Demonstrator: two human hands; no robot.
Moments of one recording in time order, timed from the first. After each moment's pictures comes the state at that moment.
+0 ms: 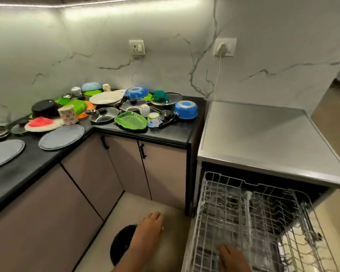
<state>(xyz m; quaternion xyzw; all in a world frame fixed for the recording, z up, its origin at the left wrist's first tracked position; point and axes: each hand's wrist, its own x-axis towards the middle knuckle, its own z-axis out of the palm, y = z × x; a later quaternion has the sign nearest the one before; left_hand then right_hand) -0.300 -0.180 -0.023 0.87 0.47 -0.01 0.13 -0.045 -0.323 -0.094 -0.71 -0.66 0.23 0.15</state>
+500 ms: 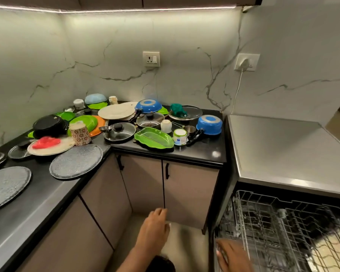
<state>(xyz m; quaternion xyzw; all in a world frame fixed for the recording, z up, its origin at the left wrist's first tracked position) -0.438 -0.006 0.007 0.86 0.47 0.08 0.17 -0.221 -0.163 -0.046 -0.78 -0.58 0.13 0.20</state>
